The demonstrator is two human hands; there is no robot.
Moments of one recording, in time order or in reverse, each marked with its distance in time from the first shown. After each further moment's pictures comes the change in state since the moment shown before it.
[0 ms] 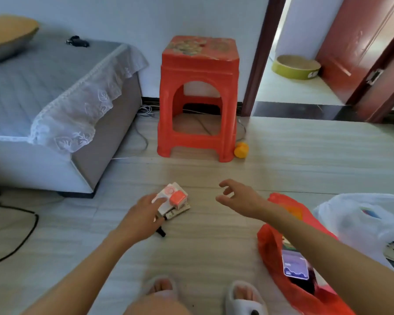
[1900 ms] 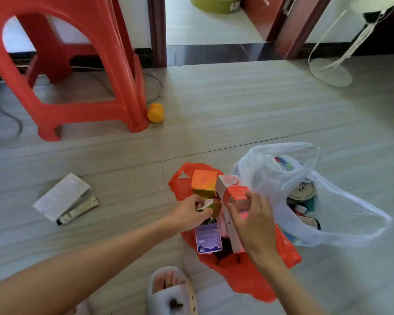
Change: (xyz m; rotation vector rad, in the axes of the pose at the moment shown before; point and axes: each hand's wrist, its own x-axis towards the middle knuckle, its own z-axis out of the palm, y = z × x) left_hand 0.106 0.288 0.134 -0.523 -0.494 0.090; right_hand -0.086 0.233 0.008 0.023 0.739 0.497
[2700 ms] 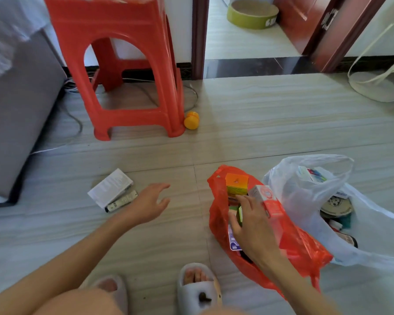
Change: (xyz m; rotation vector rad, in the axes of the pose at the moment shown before) left_hand -0.062 -0.091 -0.111 0.360 0.276 0.073; right_hand -0.023 -0.051 0.011 -0.017 -0.238 -0.323
